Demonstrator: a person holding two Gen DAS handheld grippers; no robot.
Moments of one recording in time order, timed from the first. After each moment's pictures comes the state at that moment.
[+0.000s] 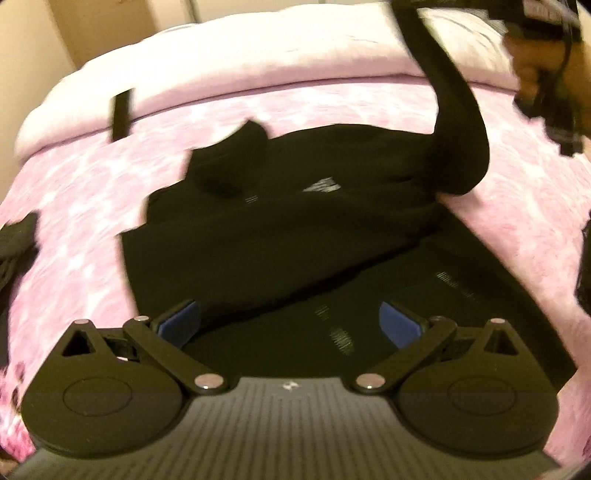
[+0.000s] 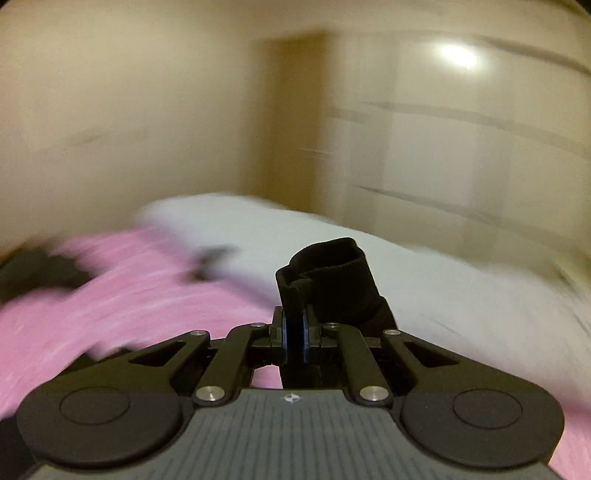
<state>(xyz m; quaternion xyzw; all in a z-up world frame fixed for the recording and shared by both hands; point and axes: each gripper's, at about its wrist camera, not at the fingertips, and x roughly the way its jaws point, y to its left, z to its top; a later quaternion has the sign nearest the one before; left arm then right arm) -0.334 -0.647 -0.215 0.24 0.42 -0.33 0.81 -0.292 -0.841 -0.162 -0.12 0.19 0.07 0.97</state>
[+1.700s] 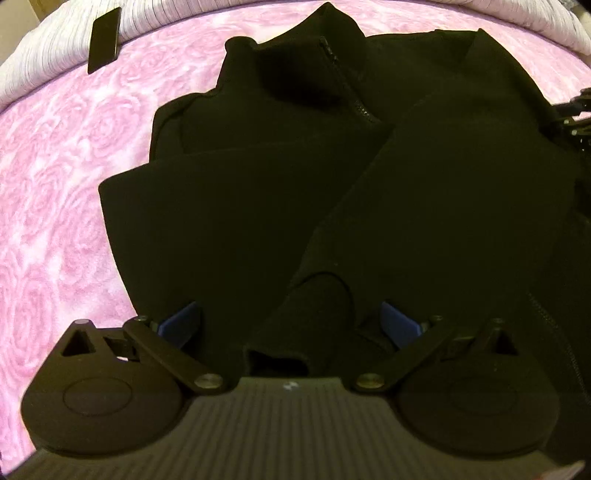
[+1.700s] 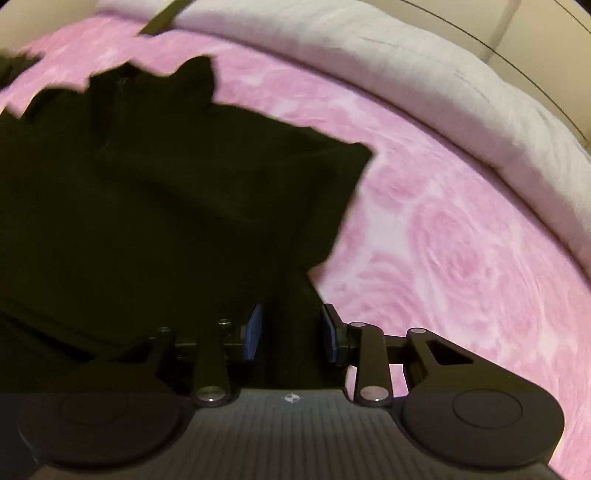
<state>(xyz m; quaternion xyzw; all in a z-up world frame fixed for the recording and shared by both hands) -0.169 -0.639 -0.375 0.29 0.47 -0.36 0.75 -0.257 -0.937 -0.333 -0.02 0.48 -0.12 0.87</state>
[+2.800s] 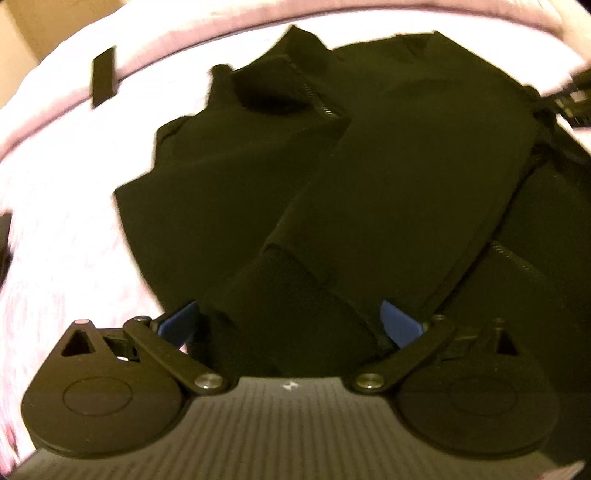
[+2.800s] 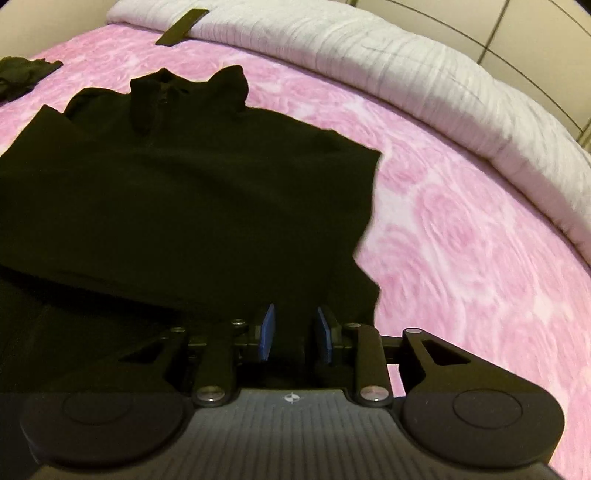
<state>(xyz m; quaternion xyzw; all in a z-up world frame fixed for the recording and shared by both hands) -0.216 -0.604 -0.362 0.30 0.42 -0.37 0.77 -0.323 -0.892 -0.313 -0.04 0.48 -0.10 0.87</state>
